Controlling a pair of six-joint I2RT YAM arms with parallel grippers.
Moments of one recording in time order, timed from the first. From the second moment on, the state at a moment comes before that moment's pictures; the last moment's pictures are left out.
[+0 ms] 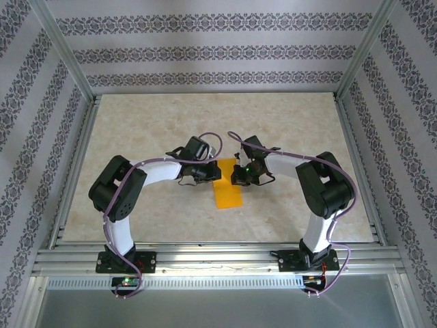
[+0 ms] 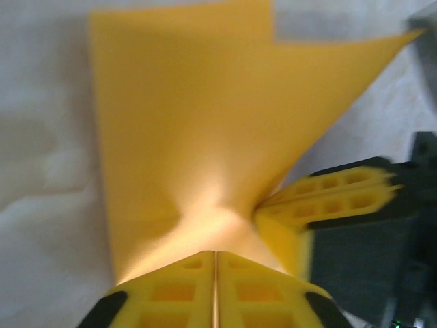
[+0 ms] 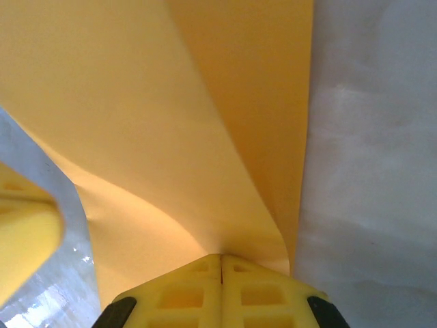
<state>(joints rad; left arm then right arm) -0.56 1.86 1.08 -0.17 0.47 -0.71 0.47 1.83 1.01 -0.43 -0.47 0.46</state>
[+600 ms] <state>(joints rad) -0.53 1.95 1.11 -0.18 0.45 -0.69 0.46 1.83 1.00 -0.41 -0.48 0.46</state>
